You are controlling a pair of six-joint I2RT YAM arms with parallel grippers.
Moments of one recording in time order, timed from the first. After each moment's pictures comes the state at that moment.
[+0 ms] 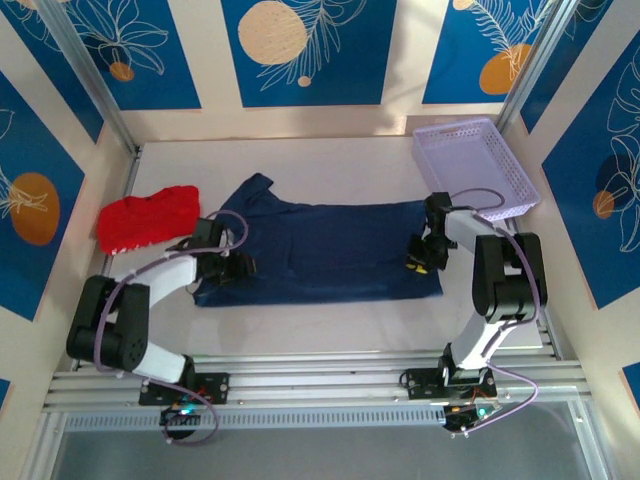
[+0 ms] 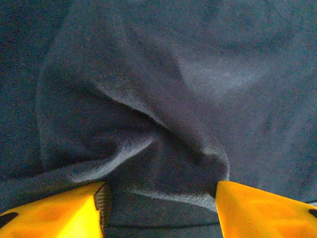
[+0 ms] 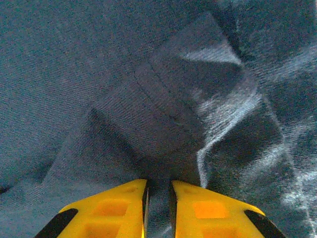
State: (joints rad) left arm -0.22 1.43 0.66 -0.36 0.23 -0.47; right arm 0.04 1.70 0.98 -0.79 -0.18 0.42
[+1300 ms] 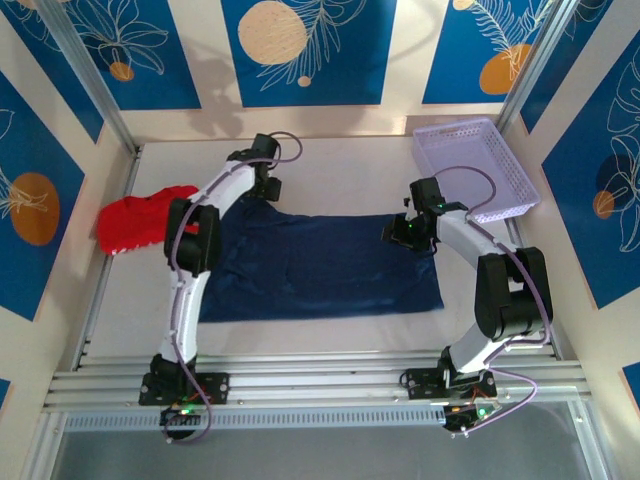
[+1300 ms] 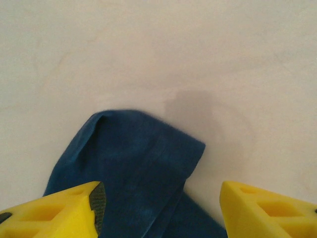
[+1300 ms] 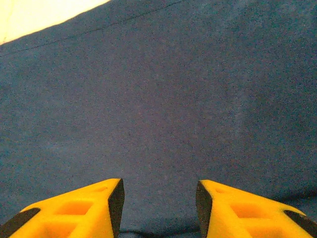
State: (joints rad) left arm -0.34 2.41 2.10 -0.84 -0.20 -0.10; right arm 0.17 1.60 1.03 -0.60 -0.22 0.43
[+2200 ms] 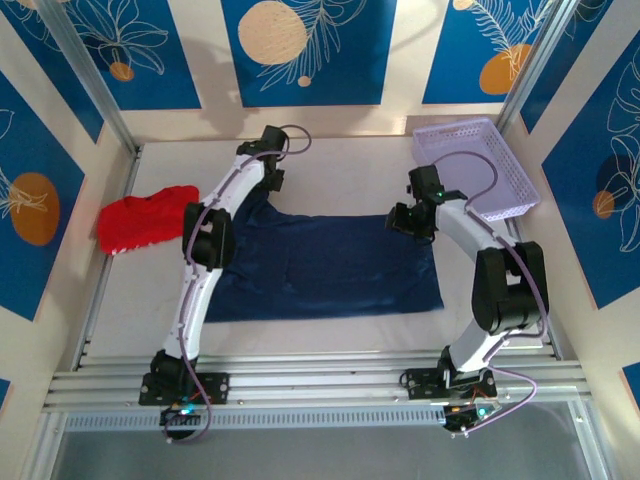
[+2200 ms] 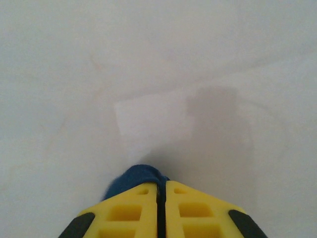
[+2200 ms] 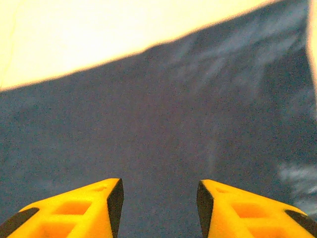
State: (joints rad) left arm -0.35 2.61 2.47 -1.00 -0.26 -0.02; right arm 0.16 1.67 1.19 -0.64 -0.07 0.42
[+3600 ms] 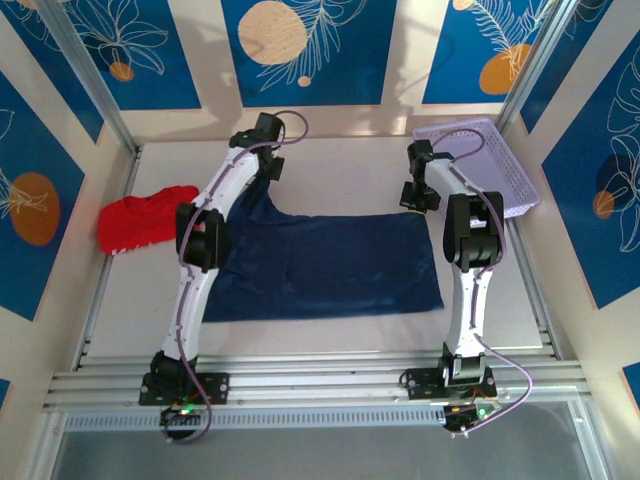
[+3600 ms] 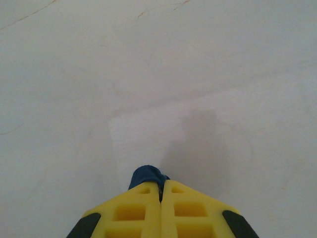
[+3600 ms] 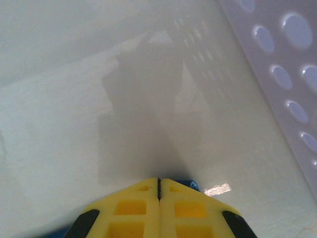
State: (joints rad) left arm -0.34 2.53 2.48 -1.01 -0.21 -0.02; right arm 0.07 2.24 1.79 -0.92 0.15 0.40
